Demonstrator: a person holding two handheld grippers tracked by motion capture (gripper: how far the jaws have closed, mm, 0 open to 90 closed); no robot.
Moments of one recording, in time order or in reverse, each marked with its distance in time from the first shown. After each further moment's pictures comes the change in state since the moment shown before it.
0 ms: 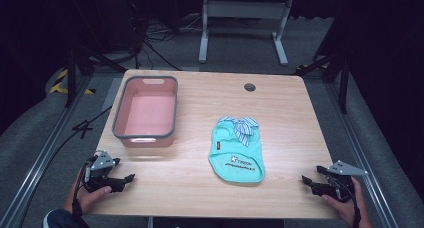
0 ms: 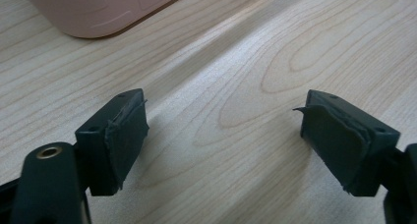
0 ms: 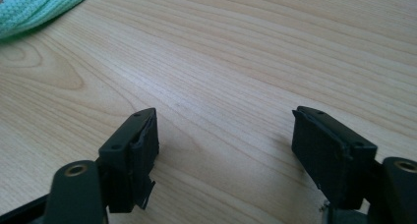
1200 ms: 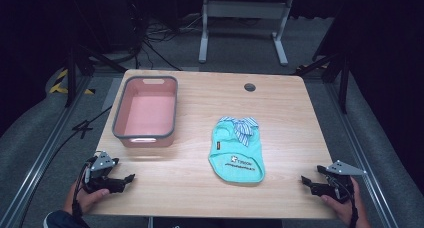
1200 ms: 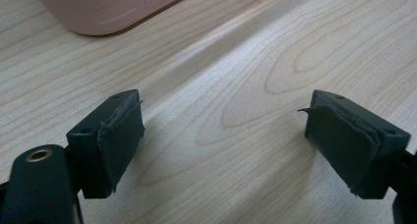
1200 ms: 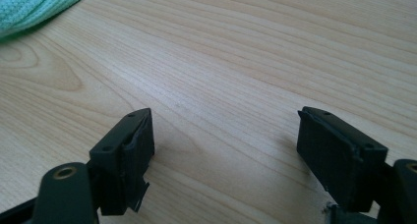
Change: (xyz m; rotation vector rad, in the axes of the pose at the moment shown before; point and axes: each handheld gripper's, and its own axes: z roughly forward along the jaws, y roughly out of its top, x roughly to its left) left arm -0.001 0.000 0.000 0.004 0.014 -0.013; right arm 0.001 0.001 0.002 0.006 -0.006 0.001
